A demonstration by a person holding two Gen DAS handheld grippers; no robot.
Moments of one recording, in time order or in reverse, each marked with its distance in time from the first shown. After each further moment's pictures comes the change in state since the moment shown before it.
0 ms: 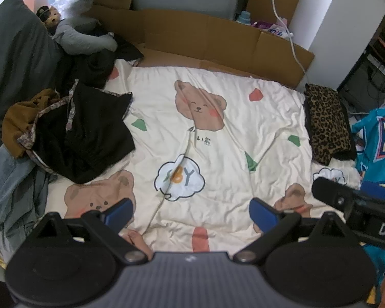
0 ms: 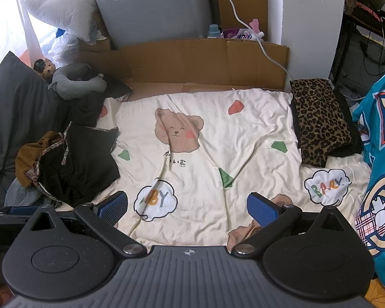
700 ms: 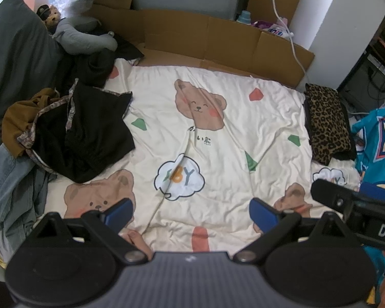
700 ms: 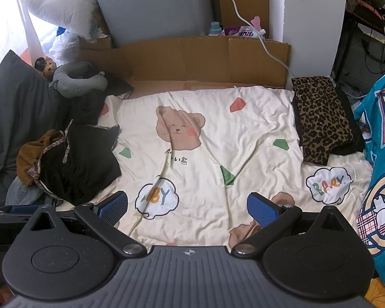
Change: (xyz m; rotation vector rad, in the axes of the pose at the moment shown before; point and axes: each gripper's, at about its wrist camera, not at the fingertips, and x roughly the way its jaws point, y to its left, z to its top) left arm 0.001 0.003 -0.001 -0.002 0.002 -0.002; right arm 0.001 0.000 0.002 0.010 0.023 0.019
